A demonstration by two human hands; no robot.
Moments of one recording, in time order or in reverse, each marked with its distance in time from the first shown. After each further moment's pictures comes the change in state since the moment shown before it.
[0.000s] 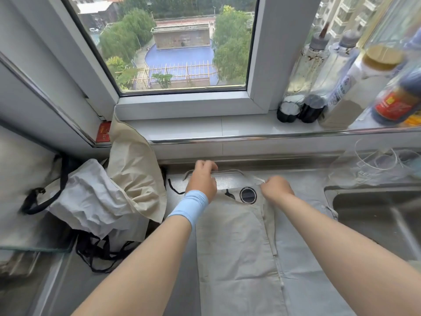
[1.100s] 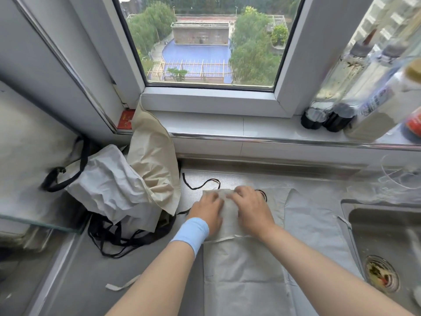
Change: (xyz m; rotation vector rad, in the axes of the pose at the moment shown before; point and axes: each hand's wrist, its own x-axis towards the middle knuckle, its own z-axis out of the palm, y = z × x) left_hand -0.063 -0.058 0.018 0.454 -0.362 0.055; right_hand -0.061 -0.040 0.080 -0.302 0.307 -0.919
